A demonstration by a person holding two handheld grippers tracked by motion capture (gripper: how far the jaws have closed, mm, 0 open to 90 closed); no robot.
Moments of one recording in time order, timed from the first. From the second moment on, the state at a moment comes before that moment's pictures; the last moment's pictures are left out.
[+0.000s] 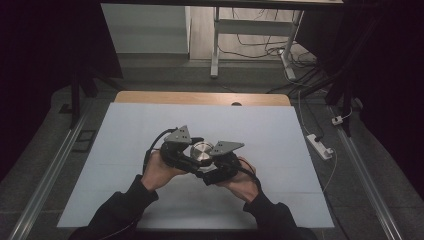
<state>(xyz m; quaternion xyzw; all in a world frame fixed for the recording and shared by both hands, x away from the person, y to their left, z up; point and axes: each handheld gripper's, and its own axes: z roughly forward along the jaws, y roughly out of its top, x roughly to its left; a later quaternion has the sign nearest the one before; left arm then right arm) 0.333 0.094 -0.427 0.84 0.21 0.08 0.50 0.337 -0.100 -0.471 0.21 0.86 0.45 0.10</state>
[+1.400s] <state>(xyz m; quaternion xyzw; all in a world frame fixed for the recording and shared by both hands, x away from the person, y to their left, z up) 0.298 0.126 -0.425 0.84 0.19 0.06 0.50 0.353 -0.116 -0.475 0.23 0.86 0.44 0.12</state>
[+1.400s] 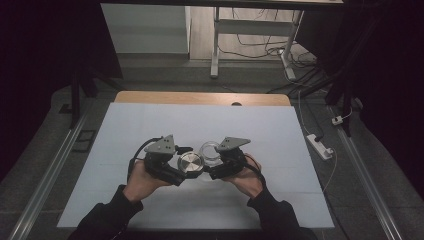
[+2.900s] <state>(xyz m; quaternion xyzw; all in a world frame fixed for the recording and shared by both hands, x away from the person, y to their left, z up) 0.280 0.099 -0.477 0.86 0.16 0.06 0.48 0.403 -0.104 -0.481 0.27 0.85 0.44 0.15</state>
